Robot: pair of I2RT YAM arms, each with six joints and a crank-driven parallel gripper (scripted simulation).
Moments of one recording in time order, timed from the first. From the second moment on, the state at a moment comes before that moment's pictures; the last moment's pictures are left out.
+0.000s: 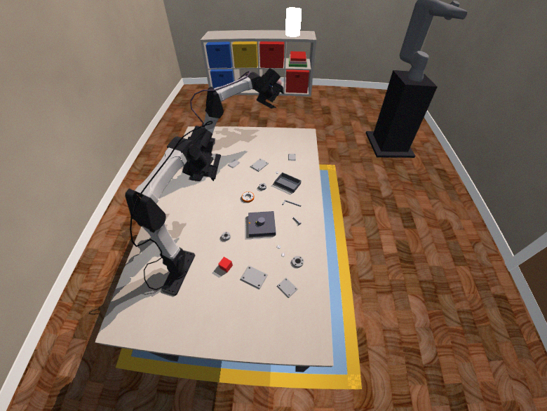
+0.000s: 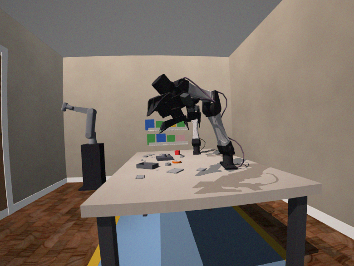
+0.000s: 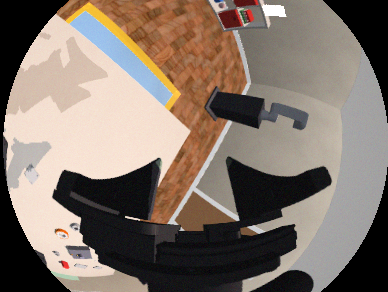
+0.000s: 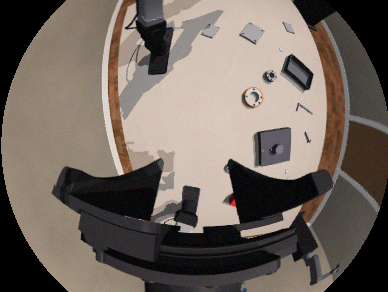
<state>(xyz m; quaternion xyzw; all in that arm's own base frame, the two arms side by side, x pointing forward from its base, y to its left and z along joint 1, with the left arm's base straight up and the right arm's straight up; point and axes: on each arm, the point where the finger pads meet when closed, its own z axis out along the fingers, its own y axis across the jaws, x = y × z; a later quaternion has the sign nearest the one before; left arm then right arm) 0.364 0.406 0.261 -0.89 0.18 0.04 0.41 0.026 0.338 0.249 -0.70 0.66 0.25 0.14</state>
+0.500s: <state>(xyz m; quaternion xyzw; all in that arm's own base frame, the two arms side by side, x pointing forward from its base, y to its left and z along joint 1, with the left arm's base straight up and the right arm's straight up) 0.364 0.406 0.261 -0.89 0.18 0.04 0.41 0.026 0.338 0.249 -0.70 0.66 0.25 0.14</state>
